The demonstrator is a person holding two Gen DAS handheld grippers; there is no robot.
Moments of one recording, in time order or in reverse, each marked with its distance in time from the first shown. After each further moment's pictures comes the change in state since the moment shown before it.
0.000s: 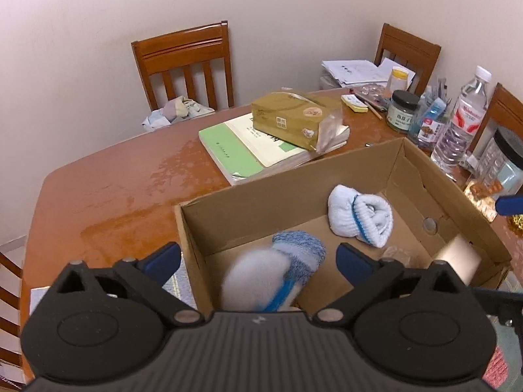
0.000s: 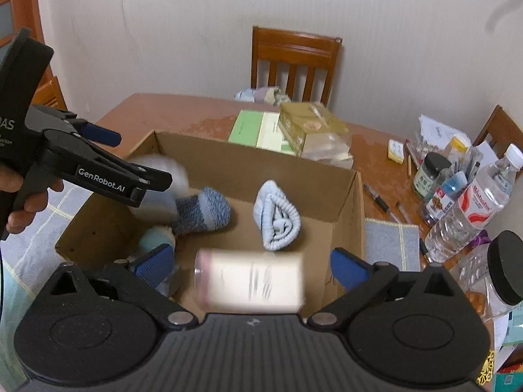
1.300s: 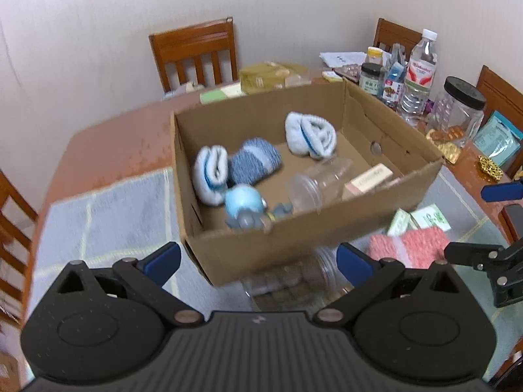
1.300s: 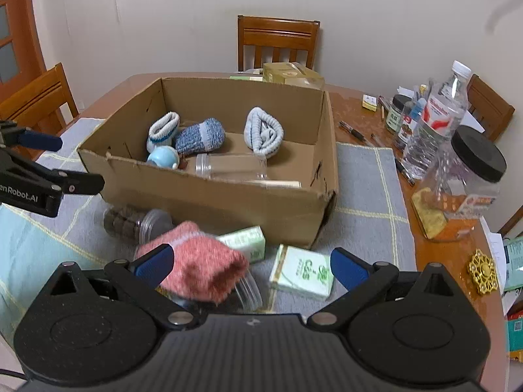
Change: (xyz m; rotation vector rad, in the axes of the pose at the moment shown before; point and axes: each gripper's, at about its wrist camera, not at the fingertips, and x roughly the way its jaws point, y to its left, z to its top) left arm -0.093 -0.067 -0.119 -0.041 0.002 0.055; right arm -0.060 -0.004 -0.122 0.058 0.010 -0.028
